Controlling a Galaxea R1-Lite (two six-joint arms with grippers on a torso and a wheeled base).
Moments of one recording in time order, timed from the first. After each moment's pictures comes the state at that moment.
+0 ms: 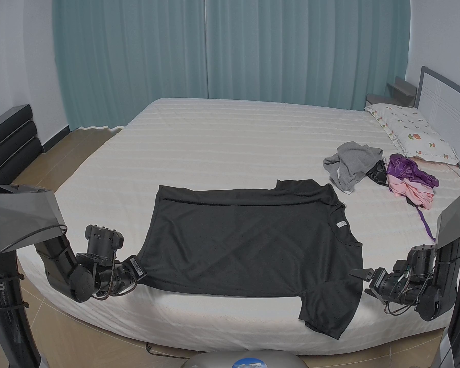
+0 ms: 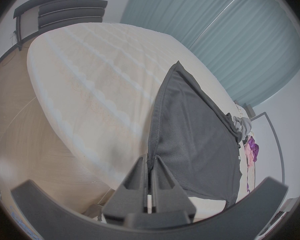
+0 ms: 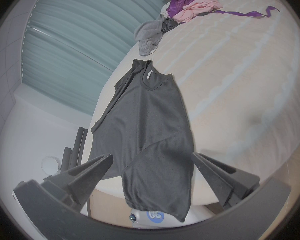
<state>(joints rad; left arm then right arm) -0.19 2.19 -0.56 -0.80 0.00 -0.78 -0.01 2.33 -0.10 -1.55 0.36 0.74</state>
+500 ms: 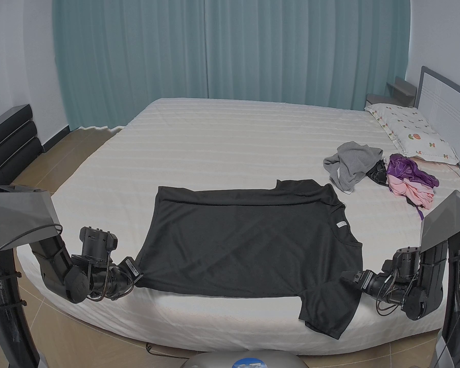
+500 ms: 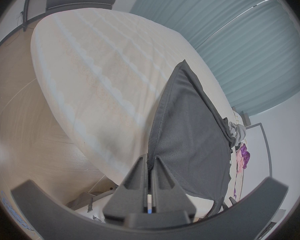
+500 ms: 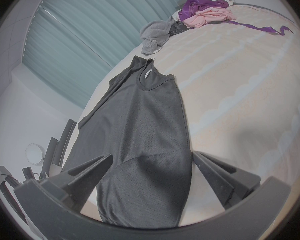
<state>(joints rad) -0.16 2.18 -0.52 -0.81 -0.09 -0.88 0.04 2.46 -0.23 -1.55 0.24 0.61</state>
